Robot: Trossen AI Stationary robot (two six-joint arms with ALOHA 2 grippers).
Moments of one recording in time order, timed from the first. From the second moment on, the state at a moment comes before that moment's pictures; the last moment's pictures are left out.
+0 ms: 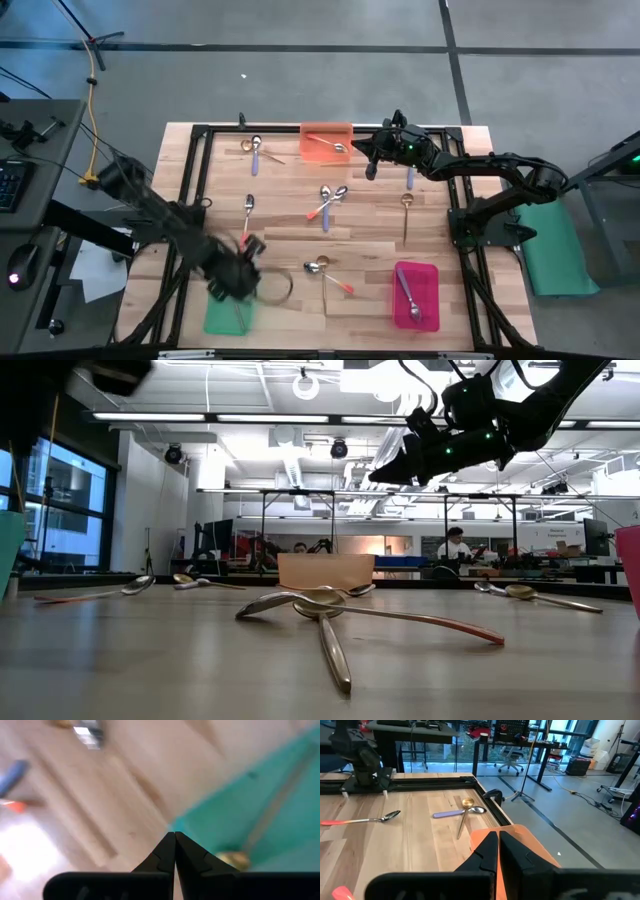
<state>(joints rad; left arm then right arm) -0.66 1.44 1.08 -0.96 -0.22 0.05 -0.54 1.39 0.61 0.63 -0.18 -0.17</state>
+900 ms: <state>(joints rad) 0.02 1.20 0.30 0.58 -0.22 0.11 -0.54 1.39 0.61 0.58 -0.19 -0.16</state>
